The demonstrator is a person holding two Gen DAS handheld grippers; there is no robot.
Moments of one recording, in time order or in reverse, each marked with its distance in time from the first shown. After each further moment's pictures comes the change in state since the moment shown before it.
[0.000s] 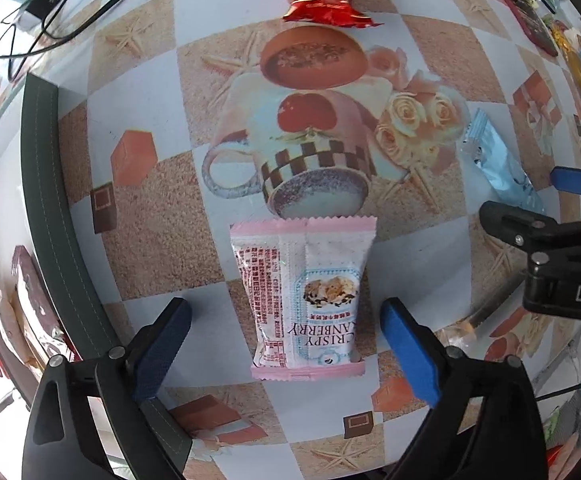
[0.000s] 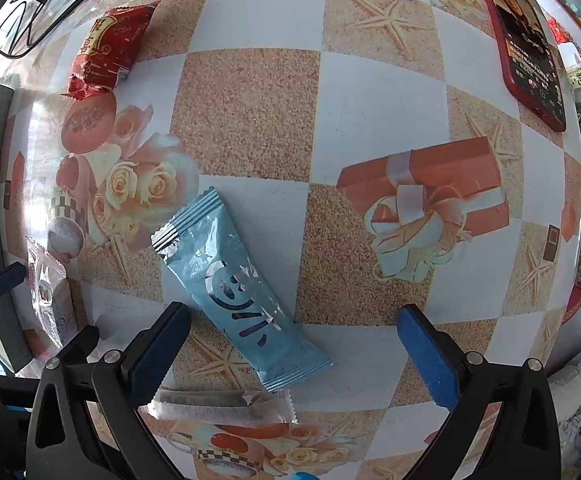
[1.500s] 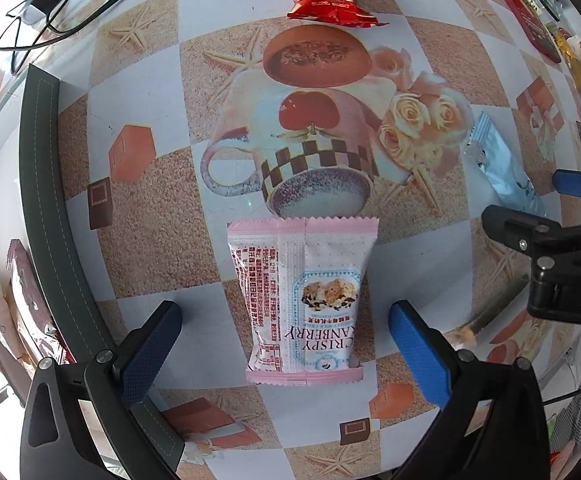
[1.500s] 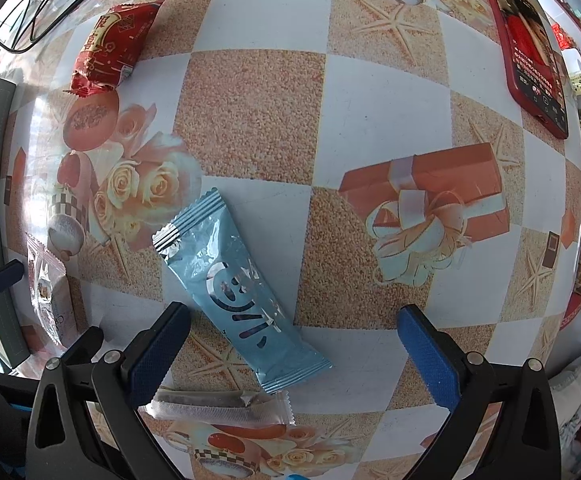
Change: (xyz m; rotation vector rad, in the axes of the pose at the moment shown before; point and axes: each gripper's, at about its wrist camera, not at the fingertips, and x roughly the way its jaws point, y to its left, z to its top) left arm 0.006 -0.001 0.001 -0.009 -0.012 -0.002; right arm -0.012 -0.005 -0.002 -0.008 -0.002 0.013
